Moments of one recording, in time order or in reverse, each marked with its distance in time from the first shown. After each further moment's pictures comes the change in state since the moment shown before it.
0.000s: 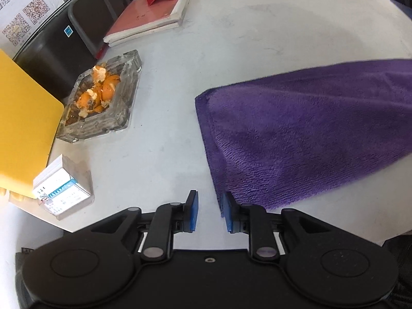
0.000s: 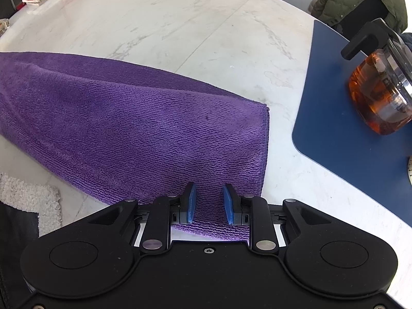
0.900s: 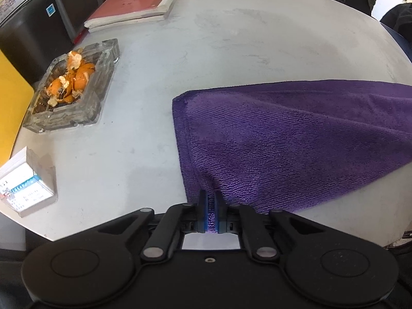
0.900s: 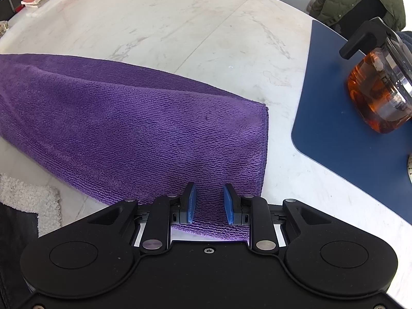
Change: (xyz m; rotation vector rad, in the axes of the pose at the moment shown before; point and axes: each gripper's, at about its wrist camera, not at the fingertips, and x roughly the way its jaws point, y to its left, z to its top) left arm 0.016 0.006 0.004 -0.084 0.034 -0.125; right arm -0.001 0.000 -0.001 0.016 -0.009 -0.008
